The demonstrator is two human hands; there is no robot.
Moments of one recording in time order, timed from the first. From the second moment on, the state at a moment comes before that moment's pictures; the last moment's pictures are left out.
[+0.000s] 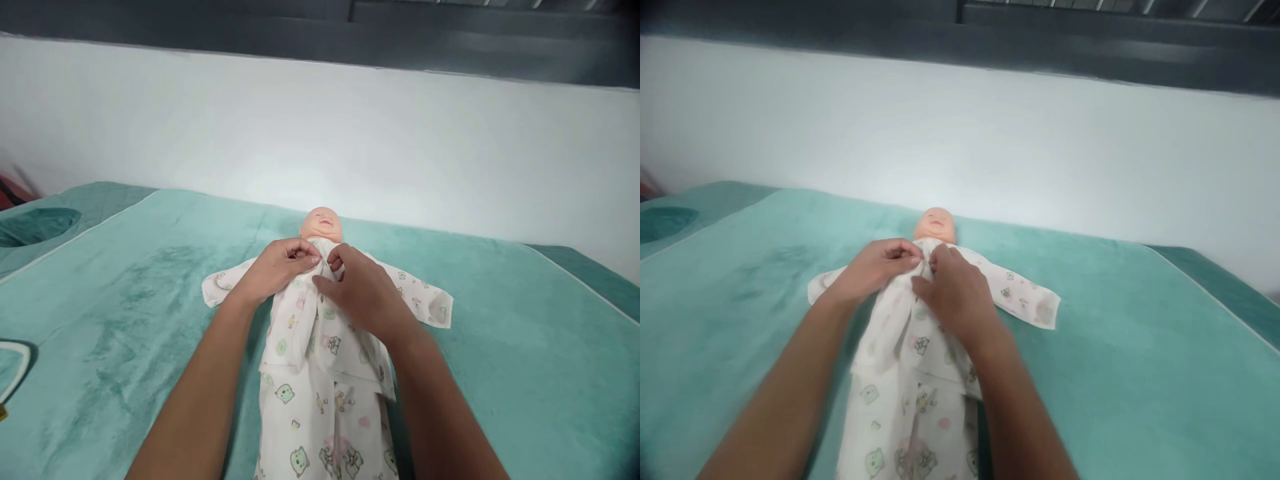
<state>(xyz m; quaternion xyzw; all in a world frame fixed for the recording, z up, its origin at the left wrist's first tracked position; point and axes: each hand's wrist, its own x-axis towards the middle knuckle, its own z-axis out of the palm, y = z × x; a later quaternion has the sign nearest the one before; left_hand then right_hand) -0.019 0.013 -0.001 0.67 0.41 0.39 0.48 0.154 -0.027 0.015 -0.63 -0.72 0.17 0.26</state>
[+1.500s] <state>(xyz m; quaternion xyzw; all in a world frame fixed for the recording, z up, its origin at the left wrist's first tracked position) 0.000 0.010 -0.009 0.61 0.38 0.47 0.51 0.173 -0.005 -0.005 -0.47 -0.58 0.50 0.44</state>
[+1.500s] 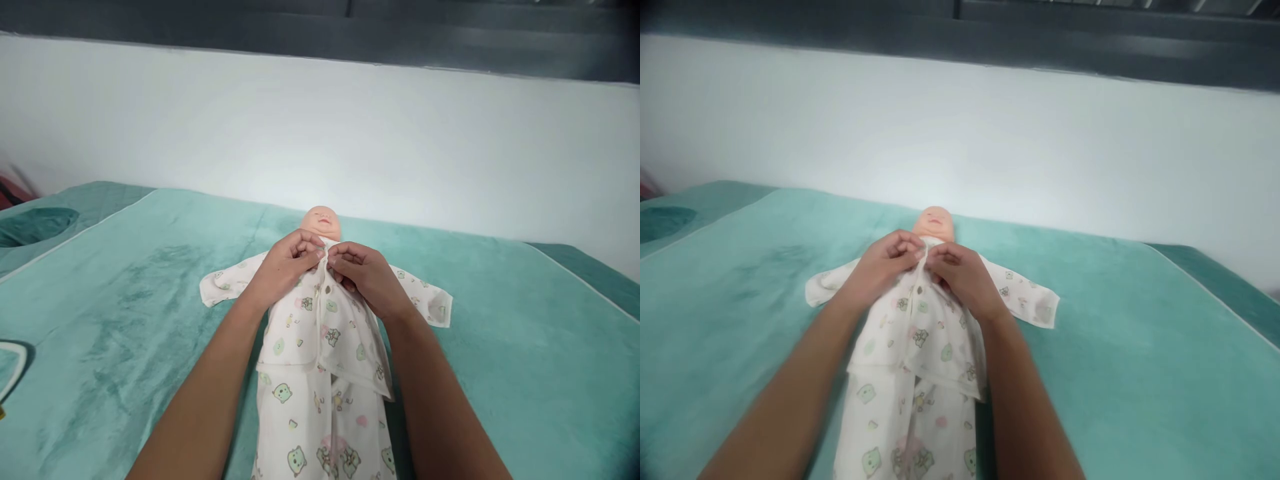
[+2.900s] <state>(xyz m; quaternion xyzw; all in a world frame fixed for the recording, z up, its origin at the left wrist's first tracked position) -0.024 0.003 0.003 0.66 0.42 0.37 0.51 0.162 -0.038 0.029 -0.56 -0.73 0.30 0.26</state>
